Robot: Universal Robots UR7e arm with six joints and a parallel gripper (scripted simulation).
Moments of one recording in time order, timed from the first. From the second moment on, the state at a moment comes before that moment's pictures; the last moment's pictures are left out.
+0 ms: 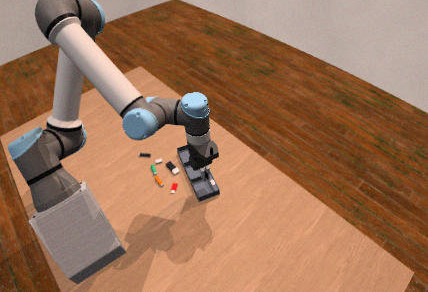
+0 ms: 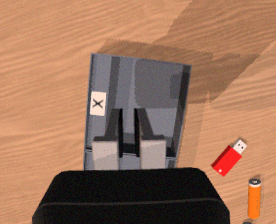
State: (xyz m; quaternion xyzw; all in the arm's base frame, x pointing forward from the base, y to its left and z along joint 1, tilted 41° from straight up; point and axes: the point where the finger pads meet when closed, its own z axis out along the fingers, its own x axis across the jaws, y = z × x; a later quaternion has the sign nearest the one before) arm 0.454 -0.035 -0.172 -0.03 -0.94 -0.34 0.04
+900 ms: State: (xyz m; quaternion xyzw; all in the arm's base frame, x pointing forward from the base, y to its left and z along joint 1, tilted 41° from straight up) arm 0.454 -0.035 -0.173 0.29 -0.89 -0.33 -0.08
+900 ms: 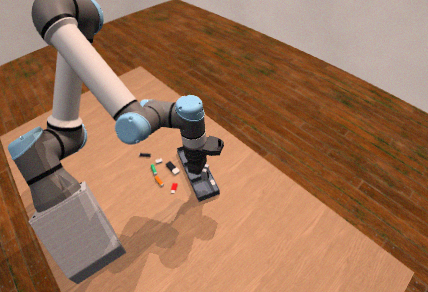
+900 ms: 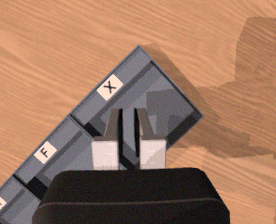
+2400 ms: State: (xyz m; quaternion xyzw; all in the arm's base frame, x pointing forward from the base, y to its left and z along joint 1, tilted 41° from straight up) arm 0.452 -0.019 -0.191 0.60 -0.72 -0.29 -0.21
